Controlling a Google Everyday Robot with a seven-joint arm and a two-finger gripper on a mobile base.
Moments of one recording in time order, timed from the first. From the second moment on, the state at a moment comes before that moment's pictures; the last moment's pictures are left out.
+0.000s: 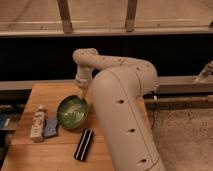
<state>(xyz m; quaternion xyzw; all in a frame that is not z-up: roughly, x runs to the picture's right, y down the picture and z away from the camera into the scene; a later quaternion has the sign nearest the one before) -0.120 0.053 0.859 -0.46 0.05 0.30 0.84</state>
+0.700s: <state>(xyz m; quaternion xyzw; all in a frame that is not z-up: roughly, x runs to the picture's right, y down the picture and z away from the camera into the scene) 0.005 0.047 0.874 -0.44 0.08 0.44 0.78</state>
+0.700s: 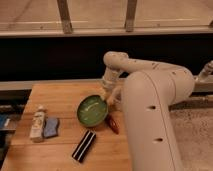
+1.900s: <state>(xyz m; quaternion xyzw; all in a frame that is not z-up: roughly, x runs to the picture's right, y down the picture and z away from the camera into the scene) -0.147 -0.002 0.894 -0.45 0.01 0.31 0.84</state>
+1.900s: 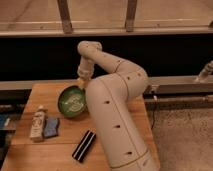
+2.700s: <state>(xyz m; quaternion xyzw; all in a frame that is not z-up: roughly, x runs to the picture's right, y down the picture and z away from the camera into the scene) -0.103 0.096 0.818 -0.48 0.04 0.32 0.82</state>
